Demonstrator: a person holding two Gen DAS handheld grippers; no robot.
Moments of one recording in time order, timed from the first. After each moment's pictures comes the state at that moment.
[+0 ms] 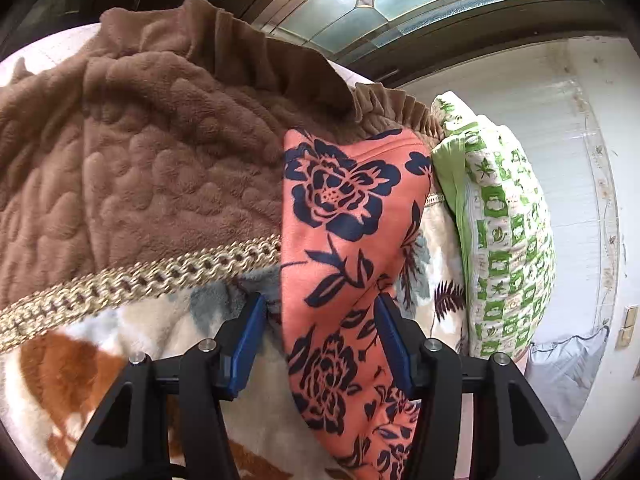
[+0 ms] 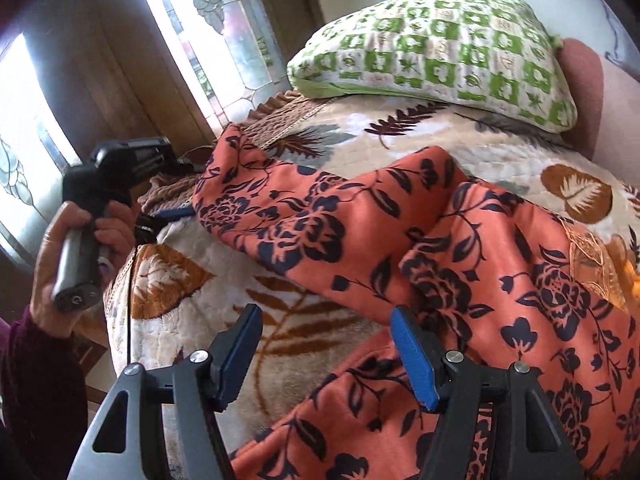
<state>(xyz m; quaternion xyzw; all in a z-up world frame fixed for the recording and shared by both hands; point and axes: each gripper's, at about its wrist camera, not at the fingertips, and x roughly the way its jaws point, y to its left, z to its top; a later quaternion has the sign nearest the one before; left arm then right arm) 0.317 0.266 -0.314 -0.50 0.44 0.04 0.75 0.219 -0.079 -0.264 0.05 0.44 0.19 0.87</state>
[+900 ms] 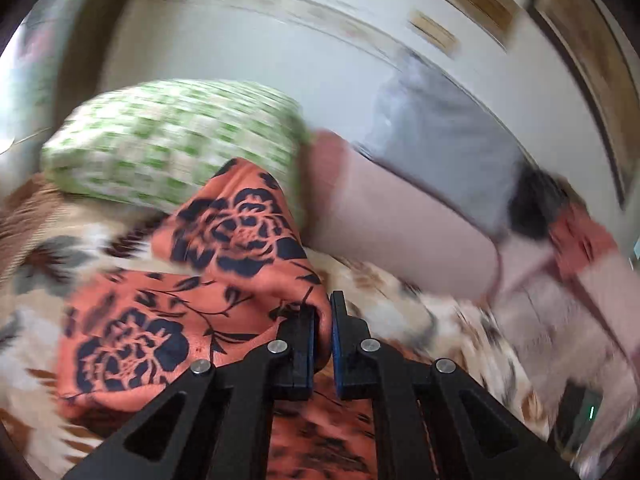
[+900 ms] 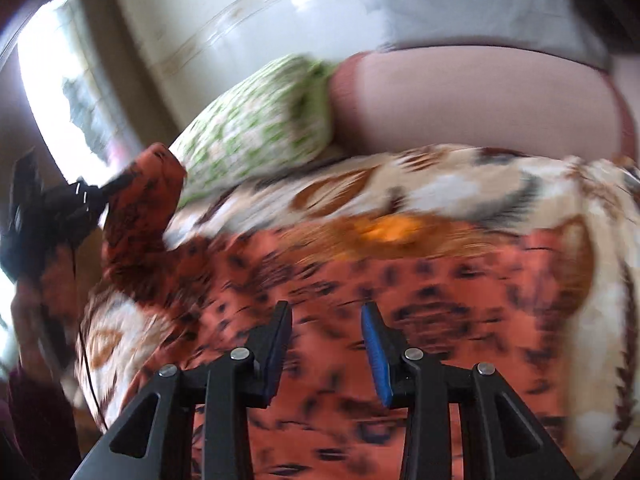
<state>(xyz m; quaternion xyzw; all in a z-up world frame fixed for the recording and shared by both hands) 0.249 -0.106 -0.164 -0.11 0.33 -0.33 0.88 0.103 -0.363 -0.206 0.20 0.33 -0.02 0.92</state>
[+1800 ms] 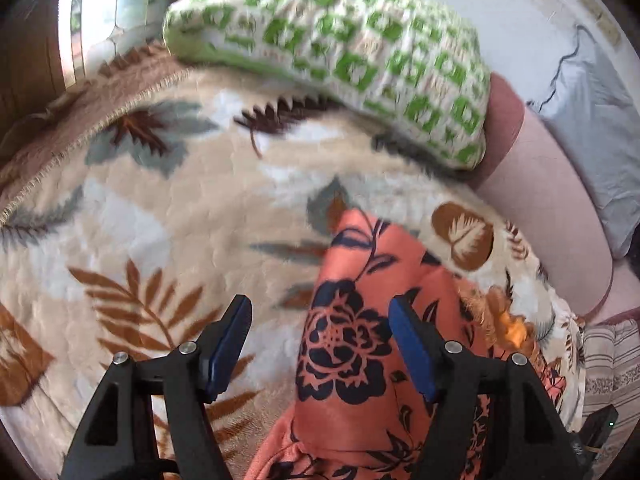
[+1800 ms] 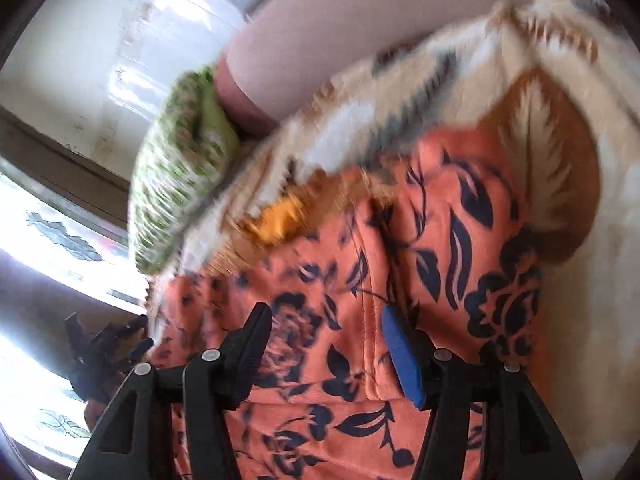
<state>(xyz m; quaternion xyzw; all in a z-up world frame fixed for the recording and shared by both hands) 0.319 -0.035 -0.269 -0.14 0.50 -0.09 0.85 0.147 -0.465 -0.302 0.39 0.41 -0.02 0.83</state>
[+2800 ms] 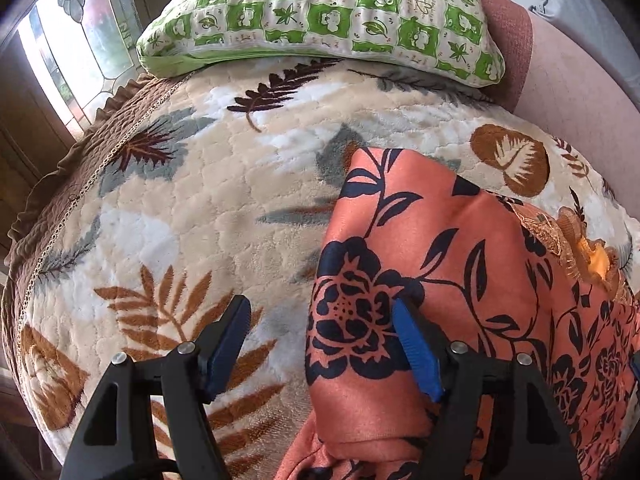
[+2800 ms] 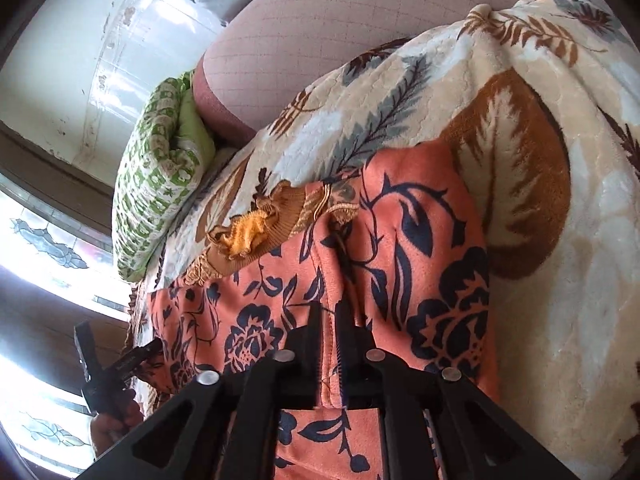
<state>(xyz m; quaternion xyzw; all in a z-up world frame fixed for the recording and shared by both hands) 0.310 -0.075 -0.293 0.03 0.52 -0.03 0.85 0.133 -0.488 -0.293 0.41 0.40 -0.03 0.82</state>
